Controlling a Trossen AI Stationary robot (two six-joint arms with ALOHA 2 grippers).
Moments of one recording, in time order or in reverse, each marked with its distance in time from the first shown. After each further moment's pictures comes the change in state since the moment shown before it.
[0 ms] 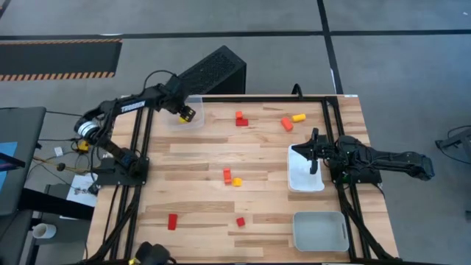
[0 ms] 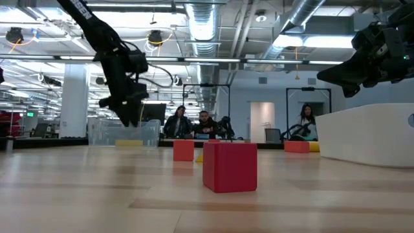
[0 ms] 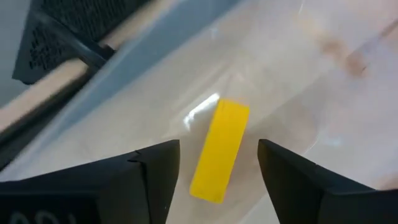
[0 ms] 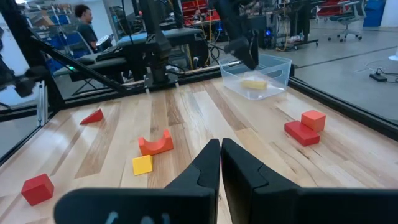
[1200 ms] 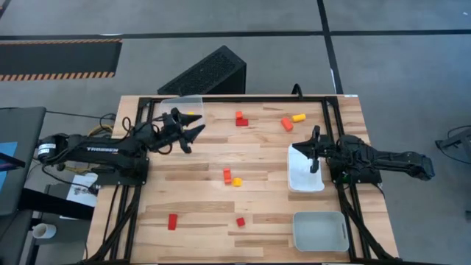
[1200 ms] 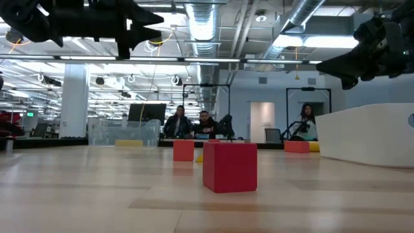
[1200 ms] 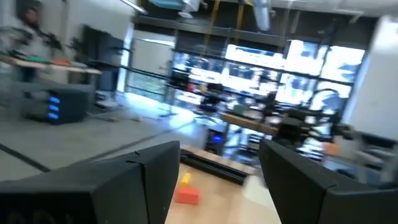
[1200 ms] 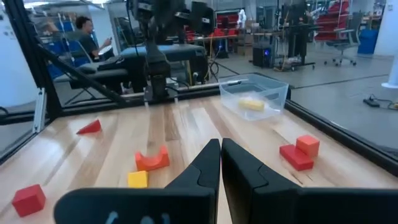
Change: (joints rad) left arm -0.721 -0.576 -0.598 1.334 -0.144 -0.193; right arm 0.000 -0.001 0.015 0.060 0.003 -0.070
